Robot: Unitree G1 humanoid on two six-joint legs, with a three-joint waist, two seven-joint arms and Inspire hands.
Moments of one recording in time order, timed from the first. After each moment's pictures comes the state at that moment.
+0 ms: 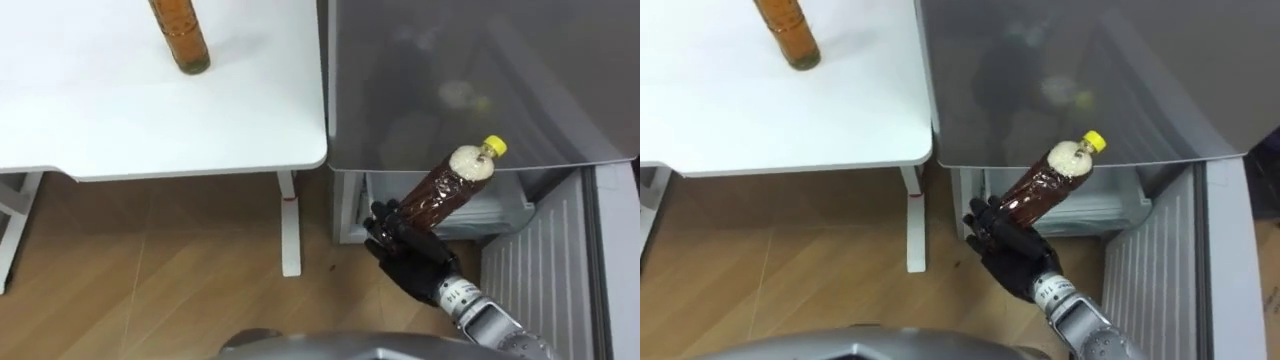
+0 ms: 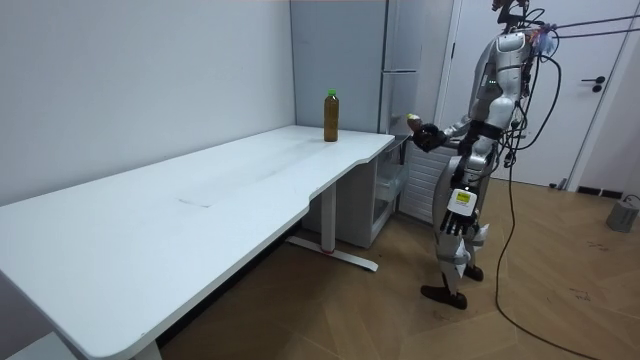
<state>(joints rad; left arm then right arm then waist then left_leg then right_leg) 0.26 0.19 -0.14 1.09 -0.03 0.18 0.03 0.25 -0.27 0.20 0.51 1.20 0.22 0.41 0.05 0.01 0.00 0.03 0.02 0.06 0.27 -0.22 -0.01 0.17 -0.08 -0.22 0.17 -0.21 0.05</state>
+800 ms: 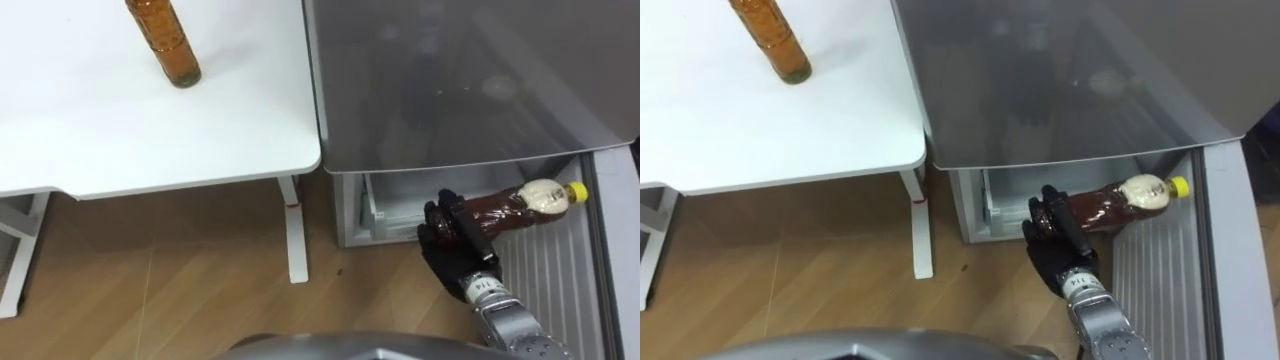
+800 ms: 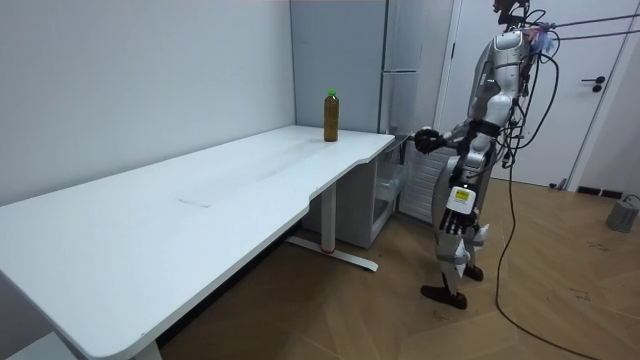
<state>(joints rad) 0.28 0.17 -0.13 1.08 -0.03 0.20 0.03 0.24 -0.26 0.13 0.55 1.55 0.10 0.11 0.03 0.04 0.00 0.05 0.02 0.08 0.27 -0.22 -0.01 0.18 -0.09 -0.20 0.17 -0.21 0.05</state>
